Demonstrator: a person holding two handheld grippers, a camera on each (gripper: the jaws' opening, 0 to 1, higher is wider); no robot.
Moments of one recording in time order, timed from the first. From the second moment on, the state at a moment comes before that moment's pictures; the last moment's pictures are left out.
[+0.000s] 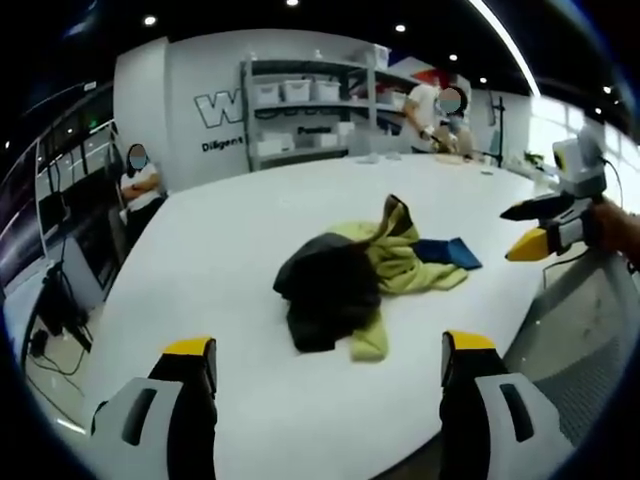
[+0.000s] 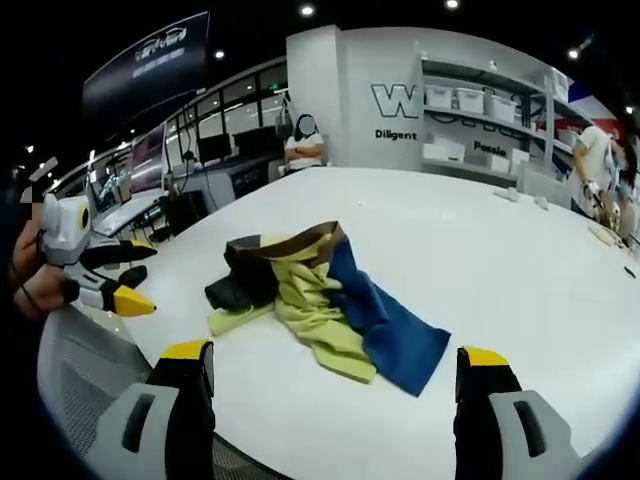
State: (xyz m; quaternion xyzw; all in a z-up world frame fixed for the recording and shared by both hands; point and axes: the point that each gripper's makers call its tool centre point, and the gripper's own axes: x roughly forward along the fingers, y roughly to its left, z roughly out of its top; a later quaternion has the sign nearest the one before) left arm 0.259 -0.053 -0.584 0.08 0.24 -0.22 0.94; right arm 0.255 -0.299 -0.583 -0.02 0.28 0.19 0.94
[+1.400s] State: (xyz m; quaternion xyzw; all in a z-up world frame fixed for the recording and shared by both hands) left arm 0.302 -0.044 -0.563 0.05 0.23 -0.24 0.94; right arm 0.295 -0.297 -0.562 -0.04 0.26 0.22 0.94
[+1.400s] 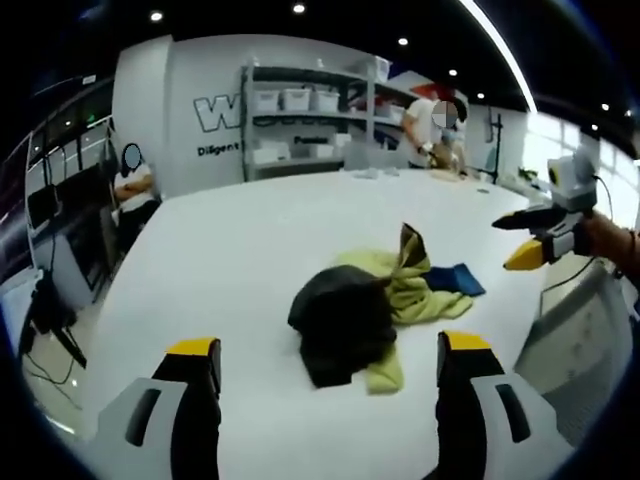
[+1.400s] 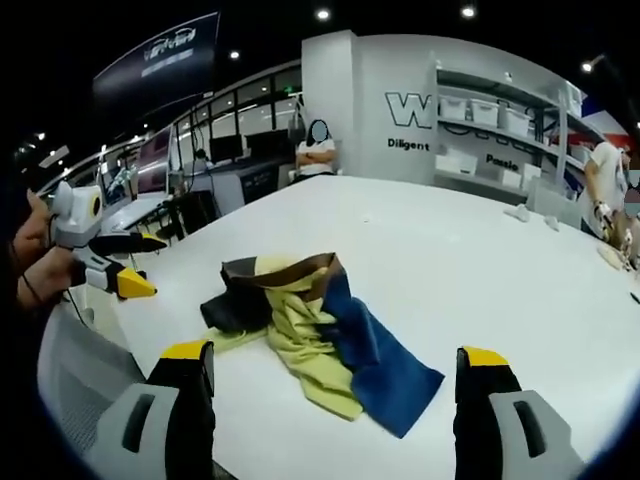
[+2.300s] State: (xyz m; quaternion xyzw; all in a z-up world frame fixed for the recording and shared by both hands) left arm 0.363 -0.051 -0.593 0.08 0.26 -0.27 0.92; right arm 0.363 -0.285 -0.587 -0.07 0.27 0.26 0.93
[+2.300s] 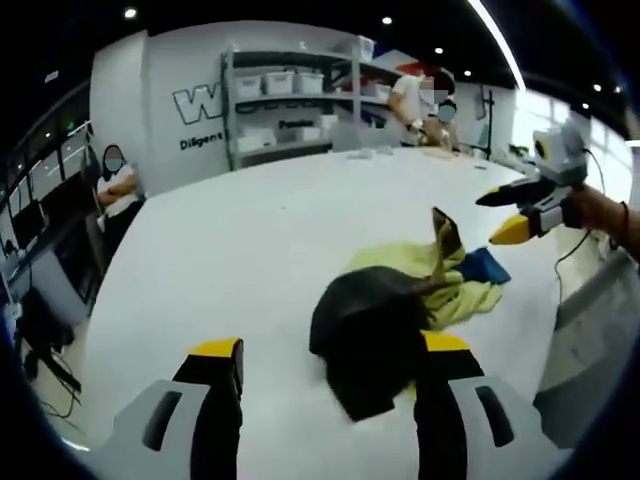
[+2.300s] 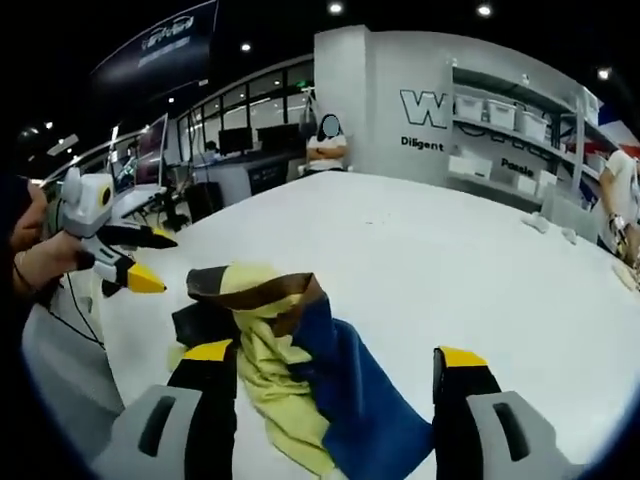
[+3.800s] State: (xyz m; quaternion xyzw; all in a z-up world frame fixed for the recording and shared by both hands) left arm 0.386 -0.071 -0.639 0.09 0.27 -0.31 0.91; right arm 0.381 -0.267 -0.642 -0.04 0.31 0.36 0.88
